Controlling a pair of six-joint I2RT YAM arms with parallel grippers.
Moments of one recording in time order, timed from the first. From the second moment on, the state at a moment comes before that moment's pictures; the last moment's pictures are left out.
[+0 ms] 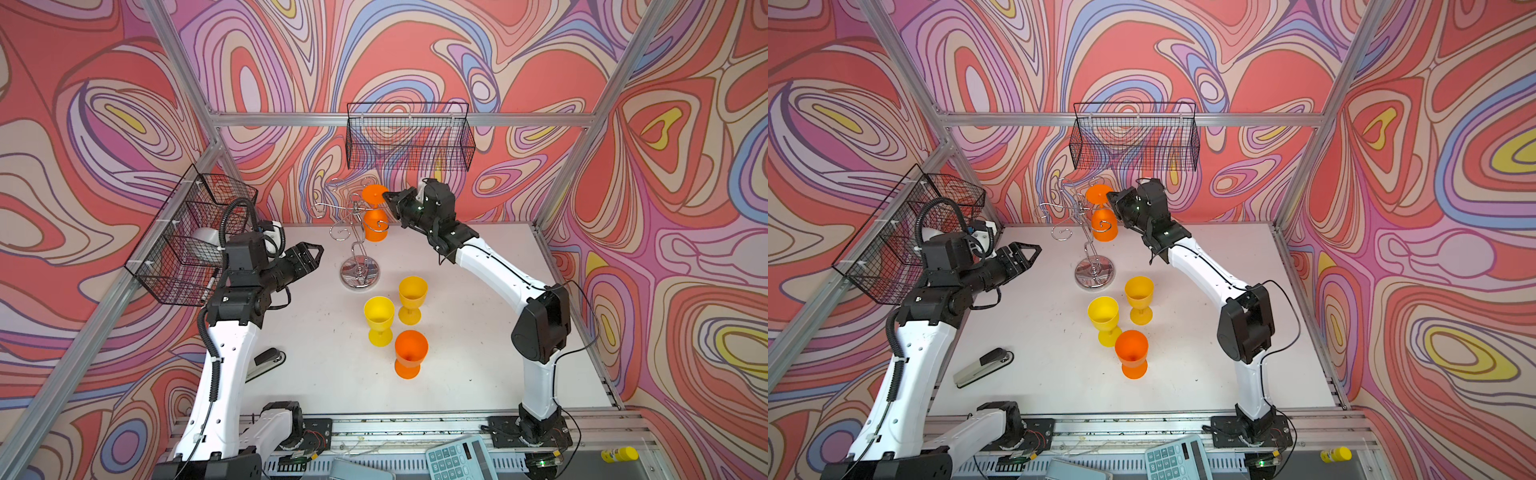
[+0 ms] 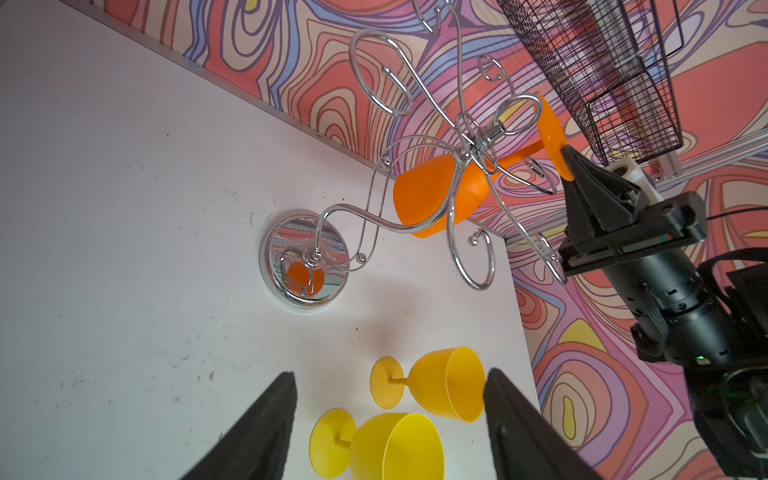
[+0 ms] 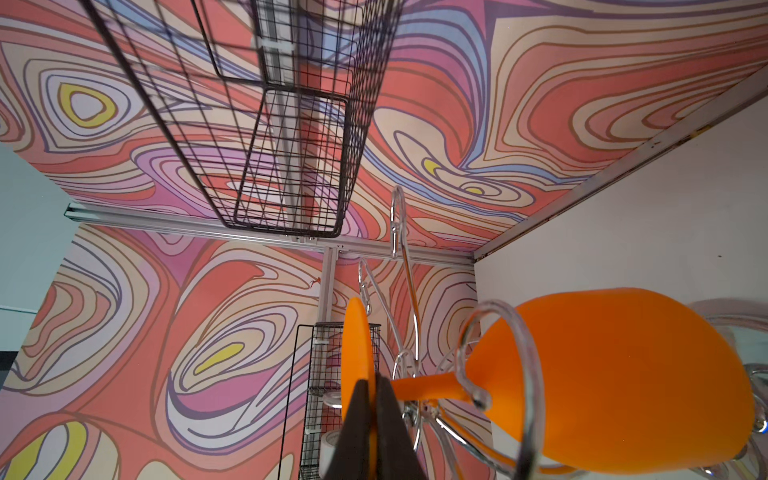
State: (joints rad) left arm 0.04 1.07 1.25 -0.68 0.41 -0.58; right arm 0.56 2.02 1.94 0.02 -0.16 1.37
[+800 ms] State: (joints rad) left arm 0.04 1.07 1.25 -0.68 0.42 -0.58; right arm 0.49 2.08 2.10 -0.02 -0.09 1.31
